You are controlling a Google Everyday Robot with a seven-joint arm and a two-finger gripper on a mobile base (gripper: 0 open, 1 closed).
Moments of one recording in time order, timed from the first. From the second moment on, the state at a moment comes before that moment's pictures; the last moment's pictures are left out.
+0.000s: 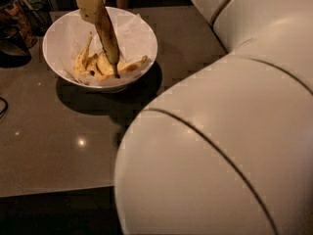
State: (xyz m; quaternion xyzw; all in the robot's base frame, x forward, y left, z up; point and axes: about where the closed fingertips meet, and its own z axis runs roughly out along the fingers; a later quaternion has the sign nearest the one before) arm 0.623 0.114 1.045 -0.62 0.76 -0.01 0.20
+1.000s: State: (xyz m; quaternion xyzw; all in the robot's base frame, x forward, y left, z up) arm 0.602 0.114 1.051 -0.59 0.79 0.00 0.20
